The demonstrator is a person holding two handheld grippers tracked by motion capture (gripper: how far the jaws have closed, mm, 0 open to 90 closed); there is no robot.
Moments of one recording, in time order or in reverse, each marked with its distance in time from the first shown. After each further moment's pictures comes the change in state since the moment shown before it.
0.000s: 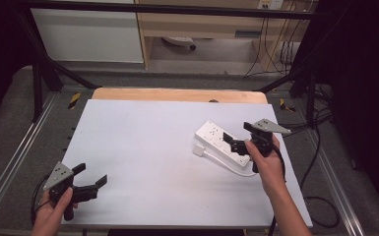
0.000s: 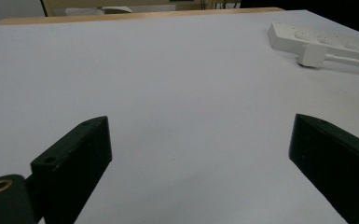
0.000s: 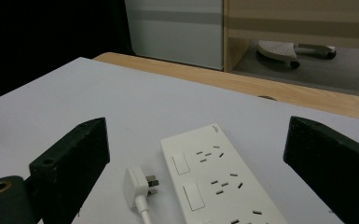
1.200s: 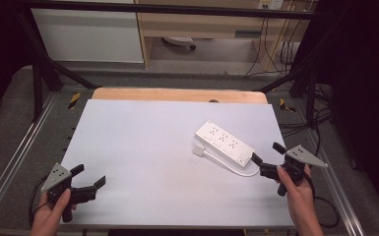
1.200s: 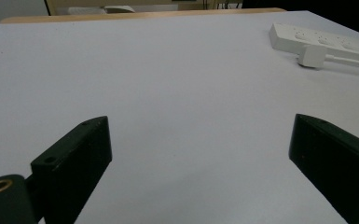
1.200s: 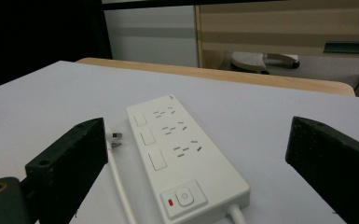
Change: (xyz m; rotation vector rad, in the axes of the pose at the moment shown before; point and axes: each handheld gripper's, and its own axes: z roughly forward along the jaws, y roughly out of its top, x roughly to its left) left arm -0.001 0.000 -0.006 0.002 0.007 -0.008; right arm -0.034 -0.061 -0.078 -0.080 -0.081 0.018
